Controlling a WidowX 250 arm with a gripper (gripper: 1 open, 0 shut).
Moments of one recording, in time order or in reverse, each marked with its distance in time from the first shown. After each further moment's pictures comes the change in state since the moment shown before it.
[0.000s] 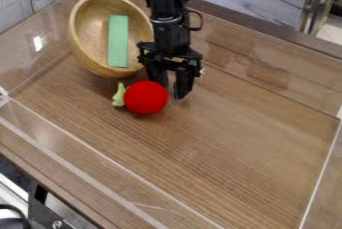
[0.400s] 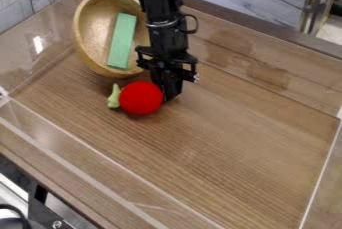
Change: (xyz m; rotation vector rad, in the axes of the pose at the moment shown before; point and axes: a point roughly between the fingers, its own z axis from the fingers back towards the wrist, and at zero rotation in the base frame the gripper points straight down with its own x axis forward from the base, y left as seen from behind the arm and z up) arm -0.016 0.009 0.002 -0.048 0.030 -0.027
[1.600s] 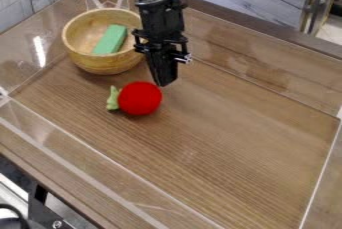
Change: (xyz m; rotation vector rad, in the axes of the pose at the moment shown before) arm -0.011 -0.001 0.026 -0.089 0.019 -0.154
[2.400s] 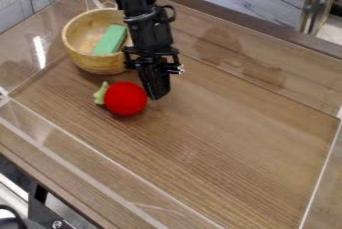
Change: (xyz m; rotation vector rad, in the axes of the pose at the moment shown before) arm -0.008 0.002 -0.013 -0.060 -0.024 0.093
